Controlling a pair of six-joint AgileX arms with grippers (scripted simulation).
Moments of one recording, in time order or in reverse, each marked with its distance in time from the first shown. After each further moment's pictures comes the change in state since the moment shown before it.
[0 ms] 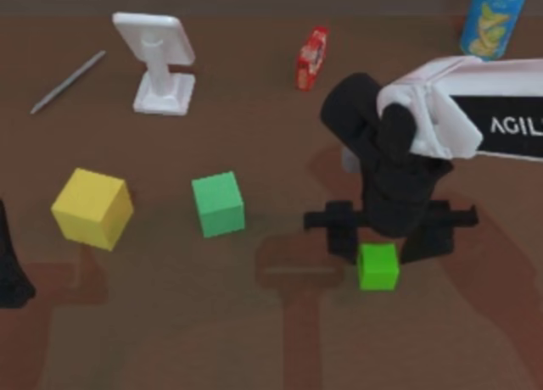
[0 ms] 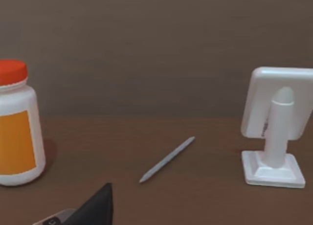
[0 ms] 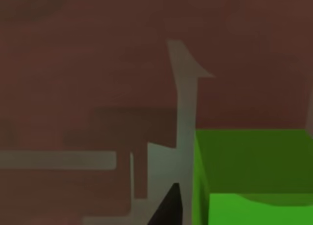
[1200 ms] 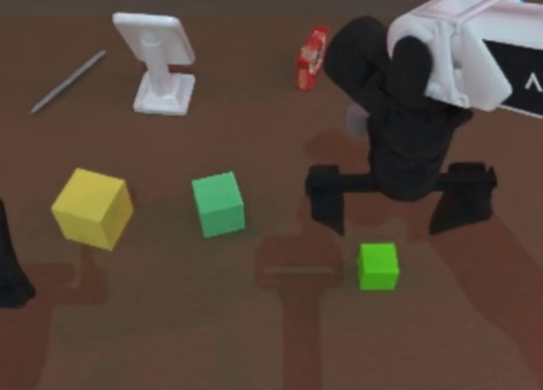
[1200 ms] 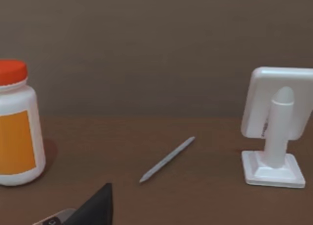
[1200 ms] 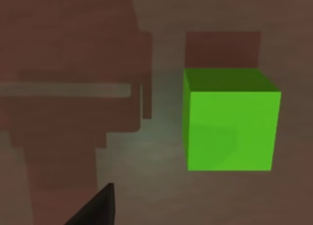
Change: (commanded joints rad) left arm 0.000 0.000 0.000 0.000 0.000 0.000; right arm 0.009 -0.085 0.159 -0.245 -0.001 0.001
